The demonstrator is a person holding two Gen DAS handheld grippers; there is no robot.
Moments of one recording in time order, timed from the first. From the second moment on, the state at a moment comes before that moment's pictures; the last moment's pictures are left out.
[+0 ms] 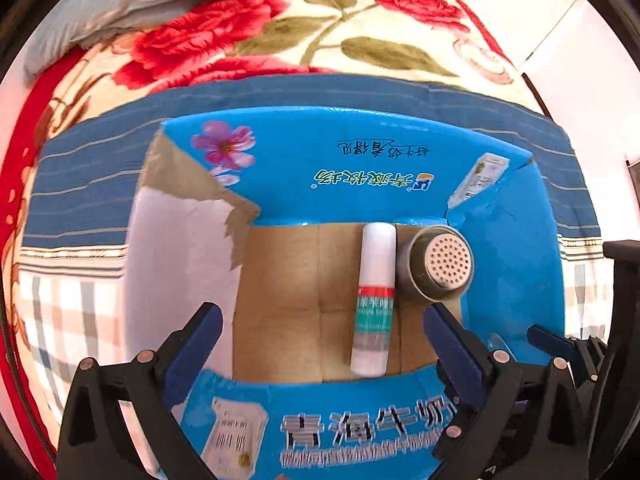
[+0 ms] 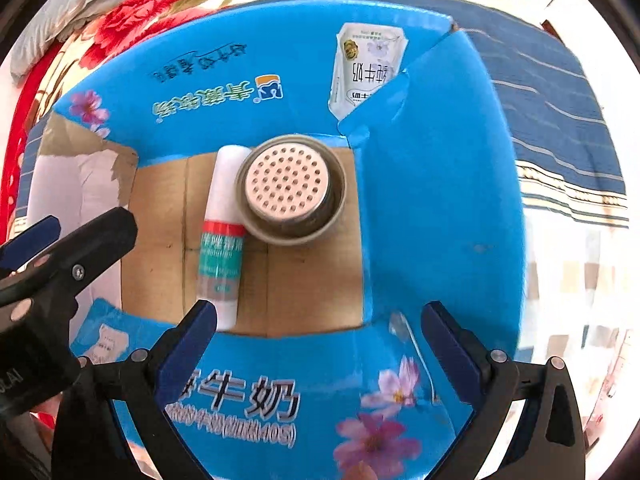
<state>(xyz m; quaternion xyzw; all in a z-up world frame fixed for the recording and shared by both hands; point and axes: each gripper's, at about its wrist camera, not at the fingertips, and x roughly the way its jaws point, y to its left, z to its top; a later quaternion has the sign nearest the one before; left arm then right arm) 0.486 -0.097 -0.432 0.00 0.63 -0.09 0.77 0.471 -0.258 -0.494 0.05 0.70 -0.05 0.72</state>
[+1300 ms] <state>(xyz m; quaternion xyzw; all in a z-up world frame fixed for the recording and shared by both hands) 0.313 -0.055 -0.377 -0.04 0.64 0.02 0.77 0.268 -0.294 -0.370 0.07 0.65 -0.11 0.75</state>
